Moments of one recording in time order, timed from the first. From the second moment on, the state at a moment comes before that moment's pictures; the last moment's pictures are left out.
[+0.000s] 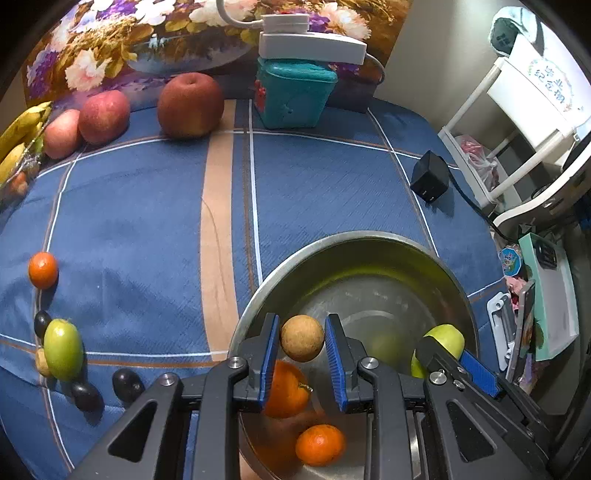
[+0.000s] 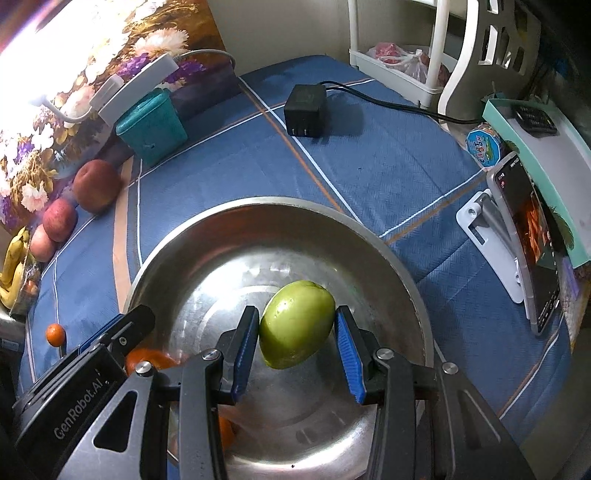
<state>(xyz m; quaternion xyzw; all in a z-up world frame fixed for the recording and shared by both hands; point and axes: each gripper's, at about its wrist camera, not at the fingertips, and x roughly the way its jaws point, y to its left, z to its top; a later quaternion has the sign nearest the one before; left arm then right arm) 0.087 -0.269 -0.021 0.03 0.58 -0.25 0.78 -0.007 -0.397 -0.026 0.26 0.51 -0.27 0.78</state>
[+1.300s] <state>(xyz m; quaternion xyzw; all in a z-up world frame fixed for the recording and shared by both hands) 0.065 -0.132 -0.009 0.03 0.58 -0.13 0.80 -0.013 -0.352 -0.003 0.18 0.54 -0.26 0.78</state>
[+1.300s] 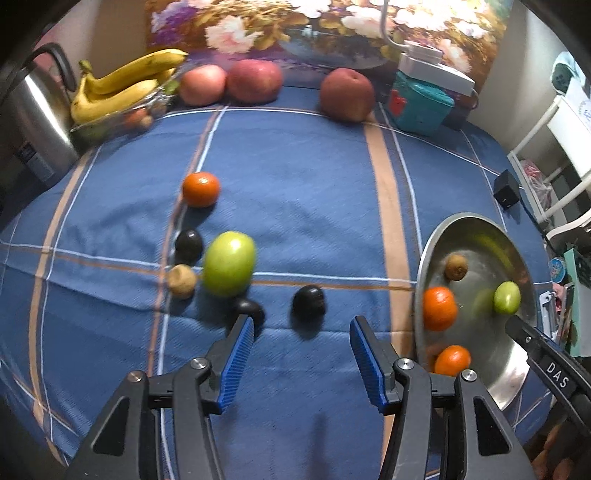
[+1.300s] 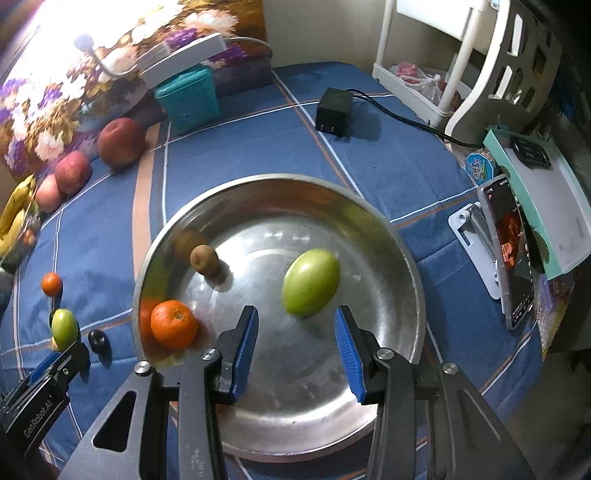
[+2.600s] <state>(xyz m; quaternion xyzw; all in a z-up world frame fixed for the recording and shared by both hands) 0.060 -0.118 -0.014 0.05 0.56 -0.09 0.82 0.001 -0.321 -0.016 0.12 0.57 -0.27 0.77</state>
